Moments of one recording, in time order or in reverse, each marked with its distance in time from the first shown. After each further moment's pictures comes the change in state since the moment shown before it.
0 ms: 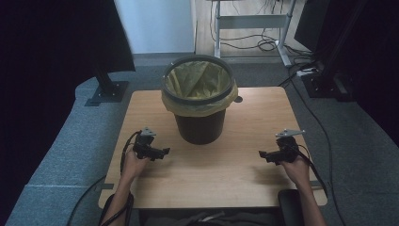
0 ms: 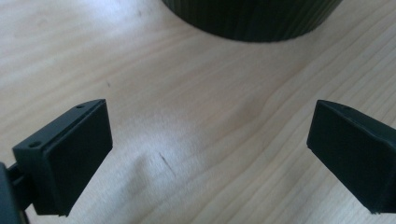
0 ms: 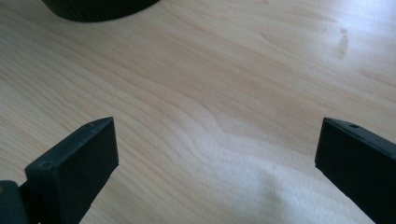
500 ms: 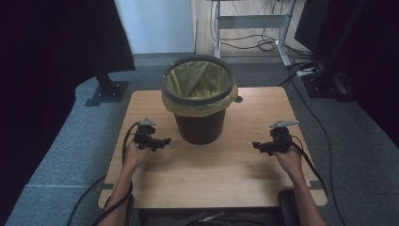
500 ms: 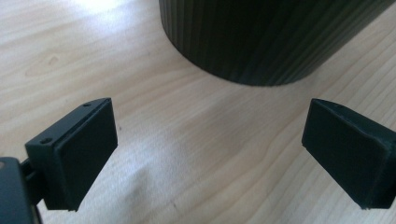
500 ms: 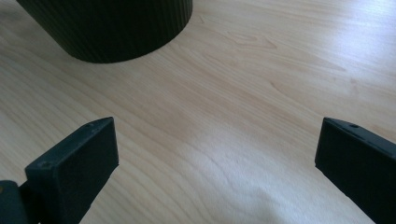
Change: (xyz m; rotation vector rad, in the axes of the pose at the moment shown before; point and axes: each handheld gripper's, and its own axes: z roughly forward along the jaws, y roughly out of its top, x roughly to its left) left arm 0.016 0.026 0.004 -0.033 -0.046 -0.045; right arm 0.003 0.032 0.013 -0.045 0.021 -0.009
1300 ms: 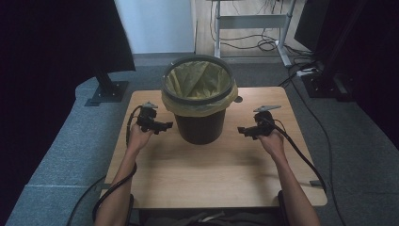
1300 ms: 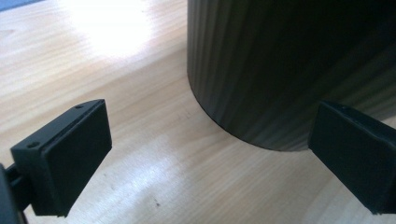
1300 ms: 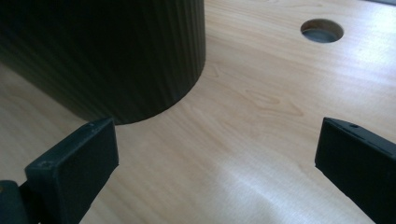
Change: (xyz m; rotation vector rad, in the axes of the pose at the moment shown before) left arm 0.027 0.054 0.012 -0.023 0.028 0.012; right arm 0.007 0.057 0.049 -0.020 0.034 0.000
